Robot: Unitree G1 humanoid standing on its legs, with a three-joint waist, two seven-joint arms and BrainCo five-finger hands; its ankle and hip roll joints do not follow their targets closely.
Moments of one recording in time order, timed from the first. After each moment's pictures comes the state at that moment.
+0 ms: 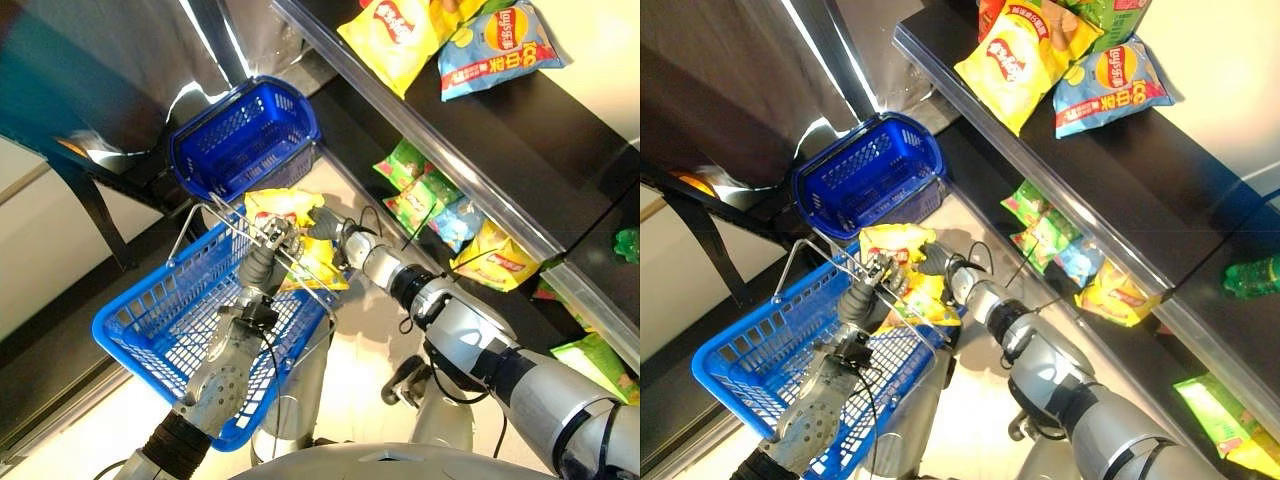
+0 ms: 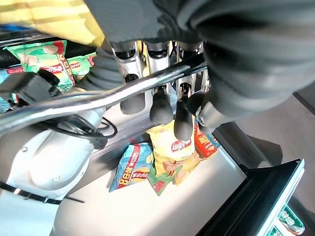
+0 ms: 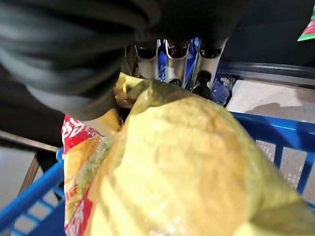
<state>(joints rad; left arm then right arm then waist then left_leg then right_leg) 0.00 0.41 -0.44 -0.14 -1.17 -0.29 -0.06 -0.97 0.02 0.76 1.14 -0.27 -0.16 0.00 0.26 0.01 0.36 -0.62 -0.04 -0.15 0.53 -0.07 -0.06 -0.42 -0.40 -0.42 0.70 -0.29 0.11</state>
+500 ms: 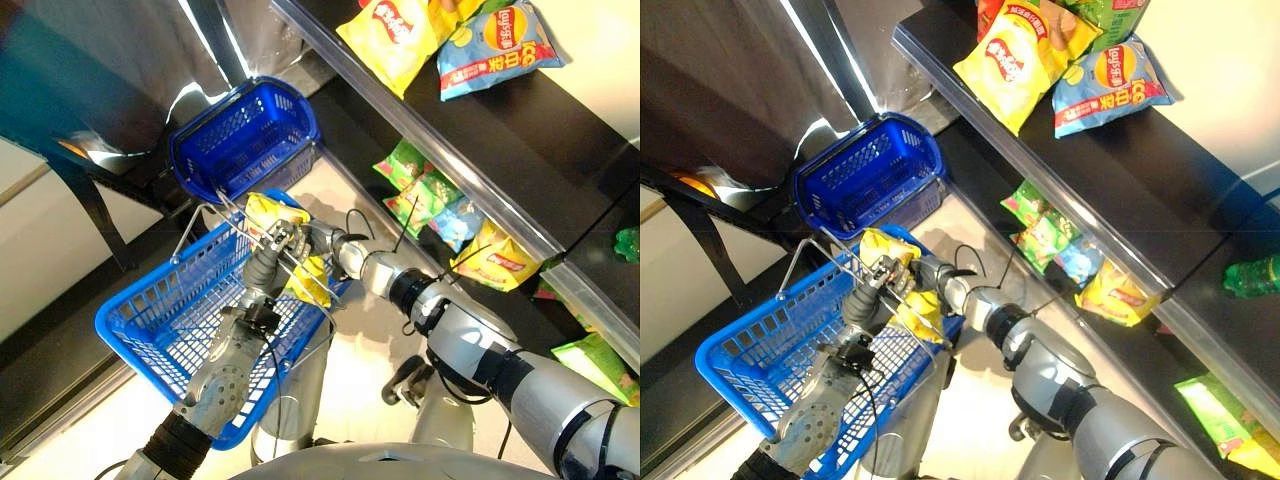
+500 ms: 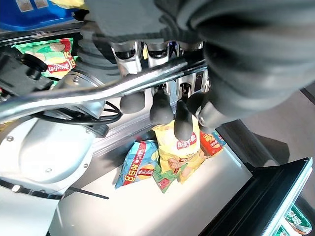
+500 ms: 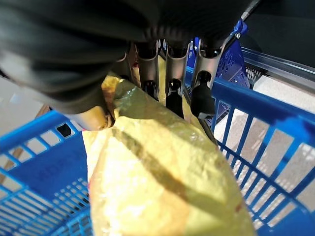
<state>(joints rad) 0.00 0.41 -0.45 -0.14 -1.17 -0.27 -0.06 -0.95 0.02 0.80 1.13 -0.44 -0.18 0.01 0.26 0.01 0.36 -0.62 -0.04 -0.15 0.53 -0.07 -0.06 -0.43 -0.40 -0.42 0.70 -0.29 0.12</state>
